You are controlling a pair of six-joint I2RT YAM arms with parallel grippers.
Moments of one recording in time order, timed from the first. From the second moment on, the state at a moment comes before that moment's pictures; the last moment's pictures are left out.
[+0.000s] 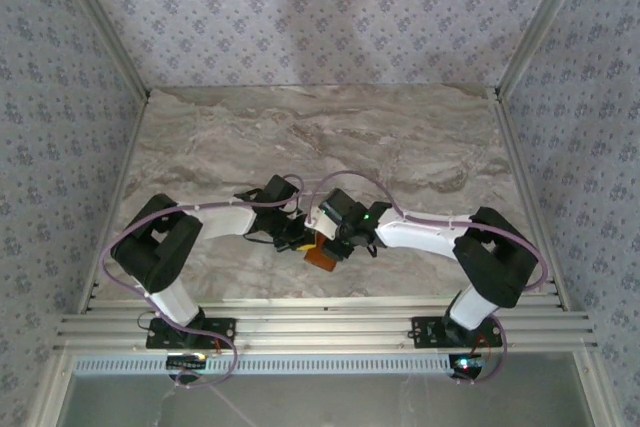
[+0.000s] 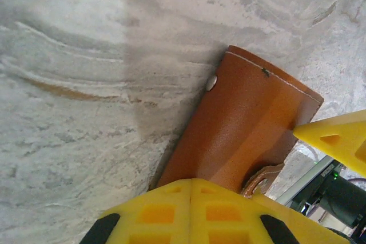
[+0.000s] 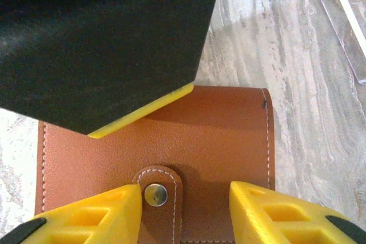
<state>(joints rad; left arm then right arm) -0.69 1.68 0.80 -0.25 0.56 -0.86 0.92 1.60 0.89 -0.41 -0.03 -0.25</state>
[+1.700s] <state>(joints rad) -0.69 1.73 0.80 -0.18 0.63 -0.83 0.98 1.20 0.44 0.03 0.09 0.01</state>
